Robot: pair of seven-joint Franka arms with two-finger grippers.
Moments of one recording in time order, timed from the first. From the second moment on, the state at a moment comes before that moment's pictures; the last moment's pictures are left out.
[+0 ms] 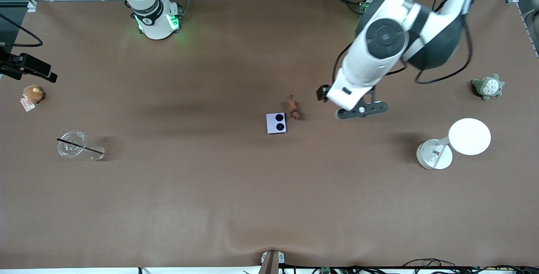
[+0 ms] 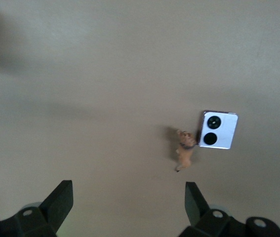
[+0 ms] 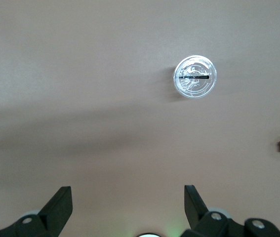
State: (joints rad) left arm -0.22 0.31 -0.40 -1.59 0.04 1.77 -0.79; right arm -0.07 0.00 -0.03 -1.54 0.04 1.46 0.01
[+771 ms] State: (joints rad) left arm -0.36 0.58 -0.39 -1.59 0.16 2.05 -1.21; right arm -0.07 0.00 -0.03 -1.54 0.04 1.46 0.01
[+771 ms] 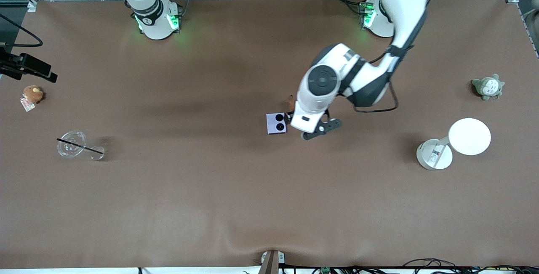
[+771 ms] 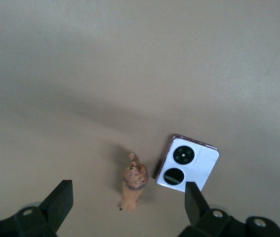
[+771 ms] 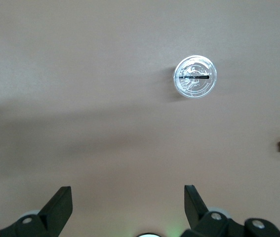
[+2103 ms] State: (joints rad) left arm -0.46 0.71 -0.39 -1.62 0.34 2.11 -1.41; right arm -0.07 0.00 -0.03 -1.54 0.04 1.46 -0.02
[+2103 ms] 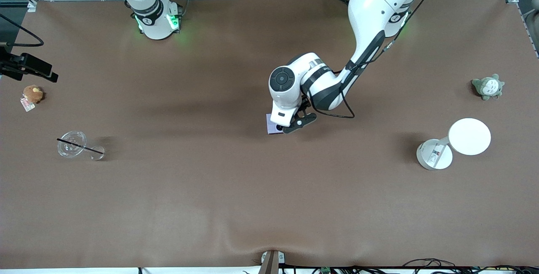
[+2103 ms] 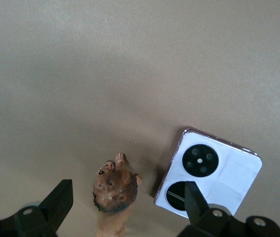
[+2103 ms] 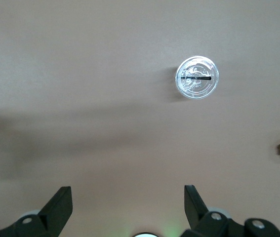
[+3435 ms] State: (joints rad) left arm -0.47 0.71 -0.39 -1.66 0.34 2.11 -1.41; right arm 0.05 0.26 -0.01 -1.54 0.14 1.51 -0.06
